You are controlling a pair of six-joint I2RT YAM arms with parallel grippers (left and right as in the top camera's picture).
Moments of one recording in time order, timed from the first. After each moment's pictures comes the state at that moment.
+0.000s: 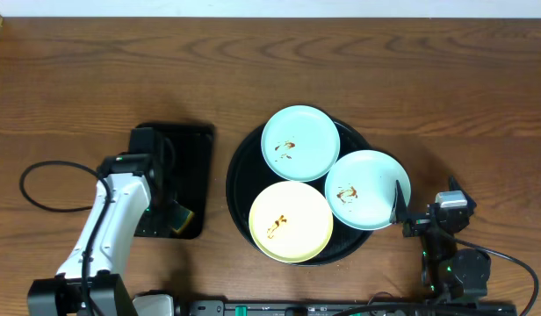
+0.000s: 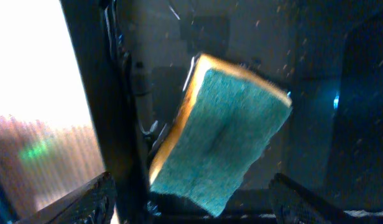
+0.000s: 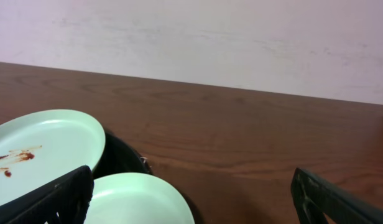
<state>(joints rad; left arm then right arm) 0.07 1.41 0.85 -1.01 -0.07 -1.38 0.04 0.01 0.01 -0.07 -0.05 -0.04</state>
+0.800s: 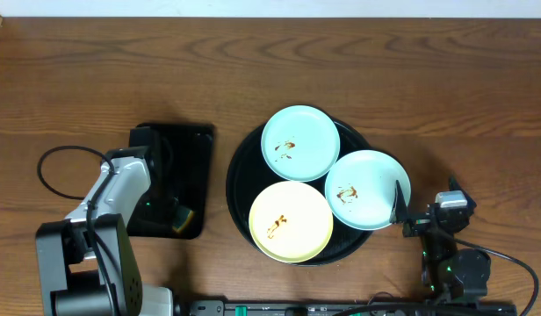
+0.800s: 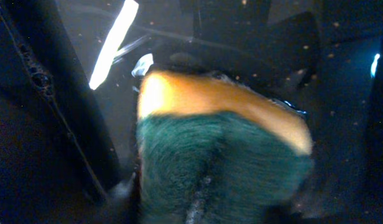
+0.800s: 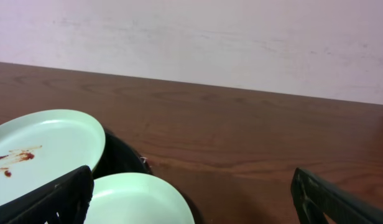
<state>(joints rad) 0.12 1.62 0.84 -0.88 0.02 -1.21 0.04 0.01 0.01 -0.07 -0.05 -0.04</state>
